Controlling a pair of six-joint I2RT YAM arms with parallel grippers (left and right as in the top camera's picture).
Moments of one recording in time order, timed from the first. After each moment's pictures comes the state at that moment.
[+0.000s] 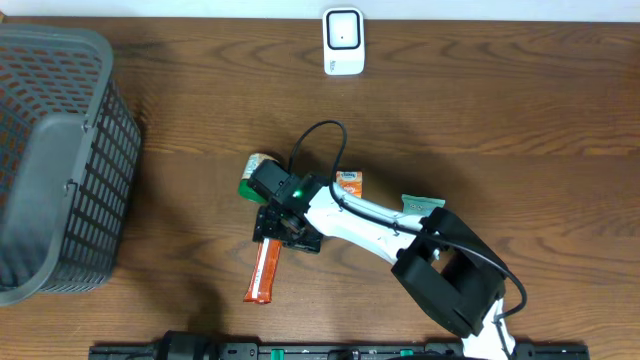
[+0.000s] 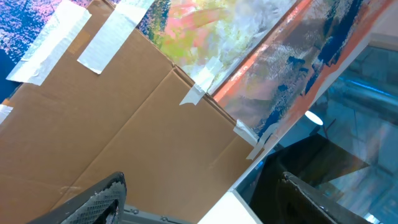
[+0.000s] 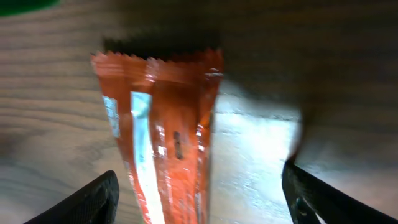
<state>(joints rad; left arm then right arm) -0.11 0.35 1.28 -0.24 -1.11 -0.15 0.93 2.09 1.42 -0.70 -0.26 1.12</state>
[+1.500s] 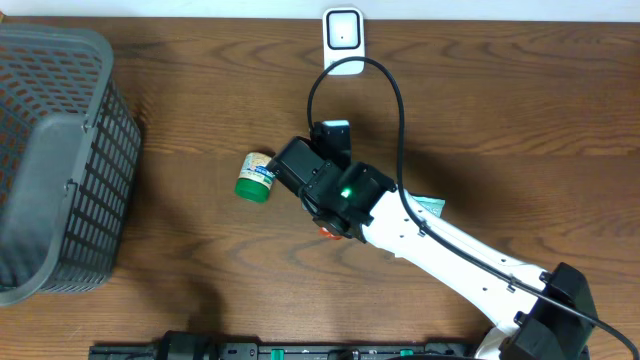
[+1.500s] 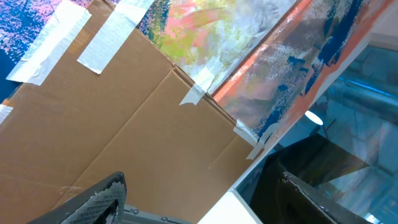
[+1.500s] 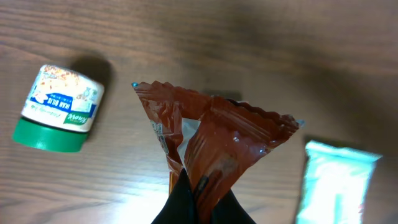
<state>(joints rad) -0.11 0.35 1.28 -0.24 -1.11 -0.15 0.92 1.70 1.47 -0.94 0.47 0.75</state>
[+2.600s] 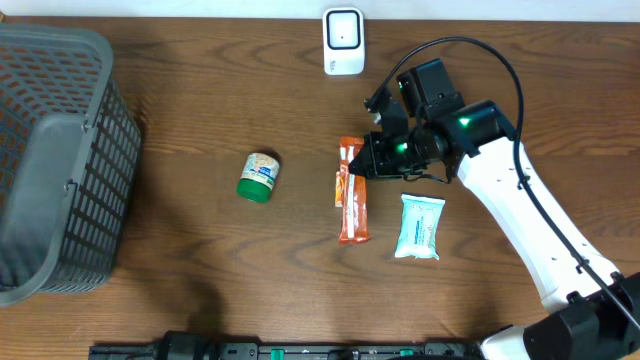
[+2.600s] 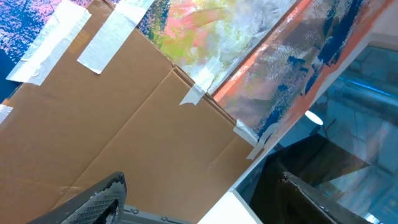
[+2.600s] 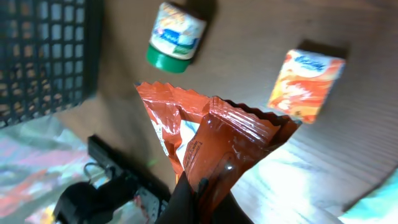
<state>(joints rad) -0.11 0.35 1.28 -0.24 -1.11 -0.15 0.42 1.62 1.47 -1.02 -0.57 0.34</state>
